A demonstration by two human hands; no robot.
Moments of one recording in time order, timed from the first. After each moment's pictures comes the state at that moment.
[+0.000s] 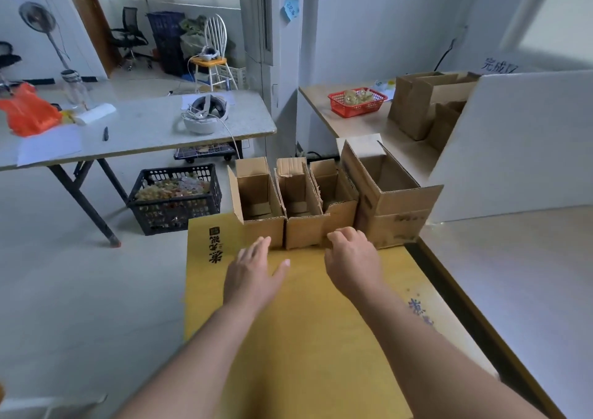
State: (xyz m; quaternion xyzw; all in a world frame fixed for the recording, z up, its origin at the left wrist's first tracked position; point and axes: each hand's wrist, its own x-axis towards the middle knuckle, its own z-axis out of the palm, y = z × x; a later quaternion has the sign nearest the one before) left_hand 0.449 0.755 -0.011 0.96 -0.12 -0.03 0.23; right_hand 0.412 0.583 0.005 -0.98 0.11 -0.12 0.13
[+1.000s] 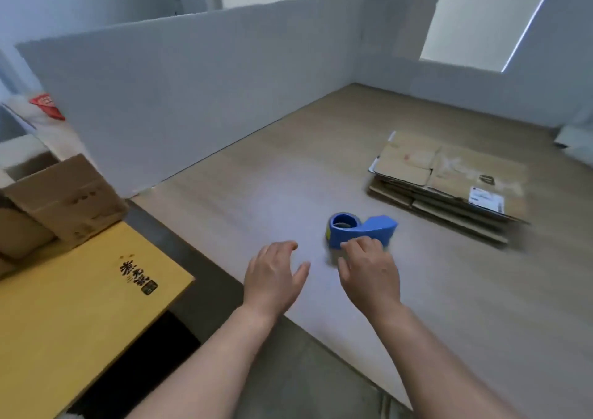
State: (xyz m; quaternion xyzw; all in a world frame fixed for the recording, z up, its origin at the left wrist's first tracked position) left_hand 0.047 0.356 -0.022 0.83 -0.50 -0.07 0.22; right_hand -0.091 0.263 -0.028 -0.87 0.42 -0.25 0.03
